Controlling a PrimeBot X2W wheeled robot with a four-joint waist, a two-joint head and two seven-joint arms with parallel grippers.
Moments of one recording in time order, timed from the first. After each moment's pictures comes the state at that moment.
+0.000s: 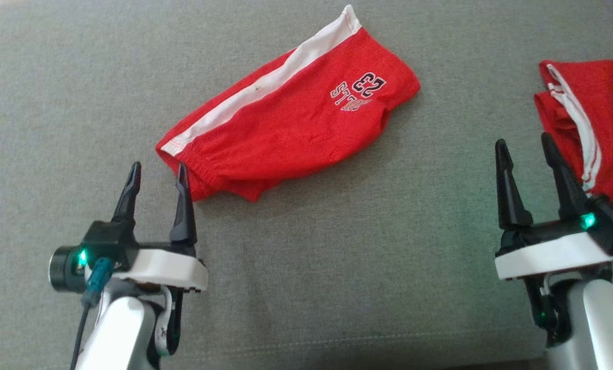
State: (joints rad) left arm -0.16 0.19 -0.34 0.10 -0.26 0.27 -0.25; right arm -0.11 -0.10 0.03 -0.02 0.18 0.13 -0.08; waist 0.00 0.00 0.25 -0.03
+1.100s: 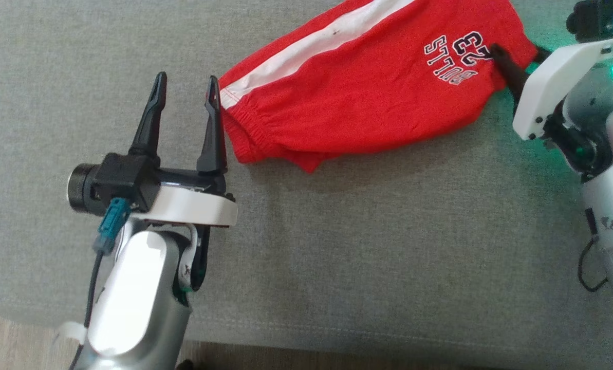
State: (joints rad) left arm -0.36 0.06 -0.31 0.10 -0.18 0.17 -0.26; right arm -0.75 -0.33 0.26 0.46 0.44 0.13 0.53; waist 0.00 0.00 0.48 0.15
